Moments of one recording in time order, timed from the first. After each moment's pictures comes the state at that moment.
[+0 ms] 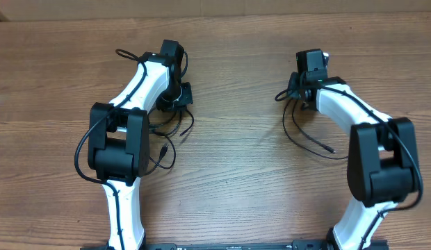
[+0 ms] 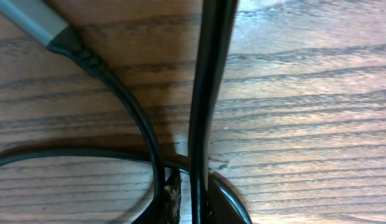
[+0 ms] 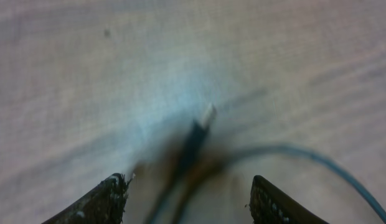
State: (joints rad) left arm -0.21 2.23 1.70 -0.97 0.09 -0.36; right arm 0.14 1.96 1.27 -0.37 0.26 0.36
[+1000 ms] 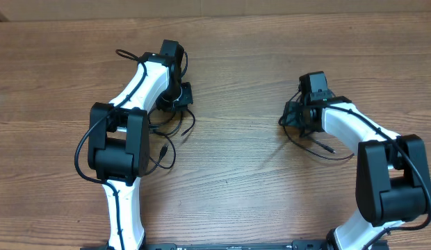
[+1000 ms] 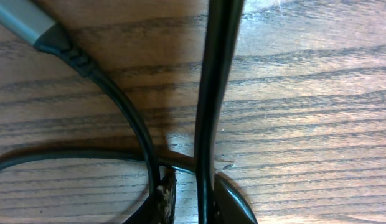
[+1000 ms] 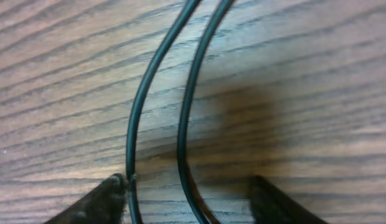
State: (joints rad) left arm -0.21 2.23 1.70 -0.96 0.10 -0.36; right arm 0.14 1.83 1.03 -0.44 -0.01 0.34
